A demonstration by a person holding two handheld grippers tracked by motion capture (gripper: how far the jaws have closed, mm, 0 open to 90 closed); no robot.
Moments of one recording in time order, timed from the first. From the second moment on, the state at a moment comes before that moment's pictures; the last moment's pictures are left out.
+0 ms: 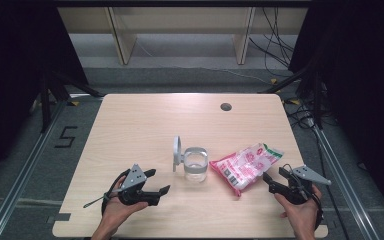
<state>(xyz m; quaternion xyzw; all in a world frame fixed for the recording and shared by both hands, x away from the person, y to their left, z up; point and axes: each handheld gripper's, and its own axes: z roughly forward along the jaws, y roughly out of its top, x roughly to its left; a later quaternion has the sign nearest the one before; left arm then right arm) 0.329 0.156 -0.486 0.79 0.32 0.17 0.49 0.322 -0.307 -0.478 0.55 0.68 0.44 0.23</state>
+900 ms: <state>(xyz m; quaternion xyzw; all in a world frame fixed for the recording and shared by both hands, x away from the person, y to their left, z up) 0.328 0.155 -0.490 0.80 0.31 0.17 0.49 0.359 -0.296 -0.490 0.56 0.68 0.44 0.20</state>
